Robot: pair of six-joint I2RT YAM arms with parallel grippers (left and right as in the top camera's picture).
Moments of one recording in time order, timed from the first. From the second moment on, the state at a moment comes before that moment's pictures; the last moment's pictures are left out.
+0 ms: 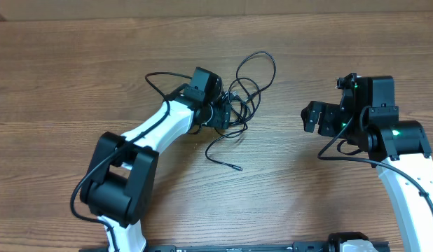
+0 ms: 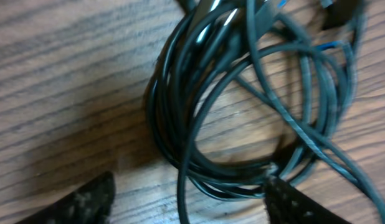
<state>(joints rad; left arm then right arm) -0.44 1.95 1.24 -0.45 0.13 -0.28 0.06 1.22 1.14 -0.94 -0.12 0.23</state>
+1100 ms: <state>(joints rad) -0.44 1.54 1.62 -0.65 0.20 -0.28 0.12 1.30 1.14 -0.73 -0.45 0.23</state>
